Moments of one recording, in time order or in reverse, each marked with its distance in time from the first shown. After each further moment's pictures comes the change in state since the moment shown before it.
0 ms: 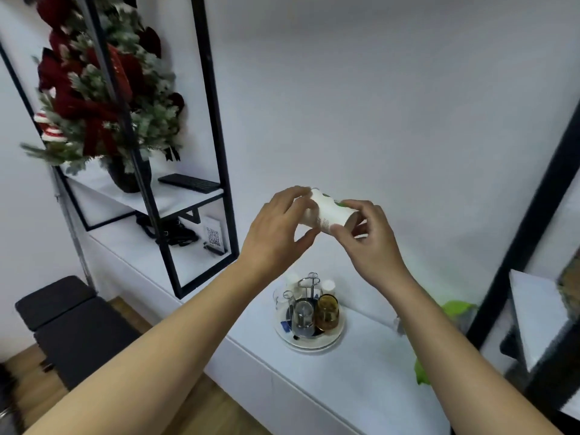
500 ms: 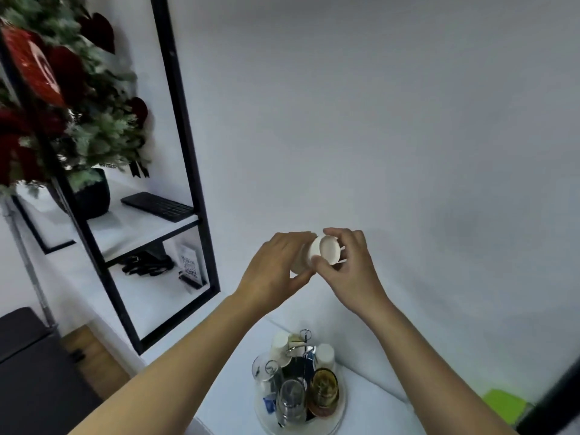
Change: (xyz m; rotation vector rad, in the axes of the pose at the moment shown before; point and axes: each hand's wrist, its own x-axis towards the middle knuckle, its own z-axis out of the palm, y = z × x) left_hand 0.099 -0.133 0.162 -0.175 -0.166 -0.096; right_hand 0.177 0.137 0.060 -0.001 -0.078 0.034
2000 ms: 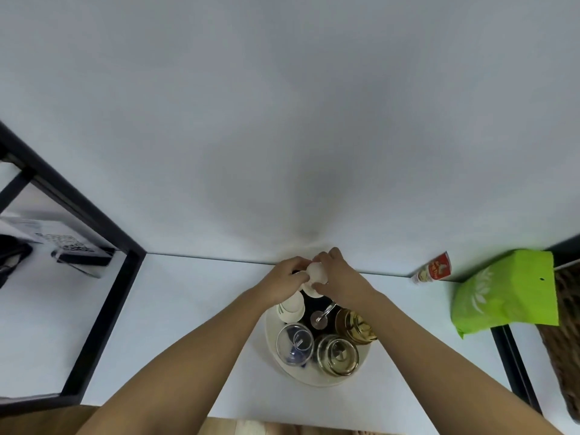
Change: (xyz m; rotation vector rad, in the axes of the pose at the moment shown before) left_hand -0.065 -0.264 0.274 -0.751 -1.099 -0.565; right_hand -0.024 0.261 0.162 -0.603 -0.430 0.834
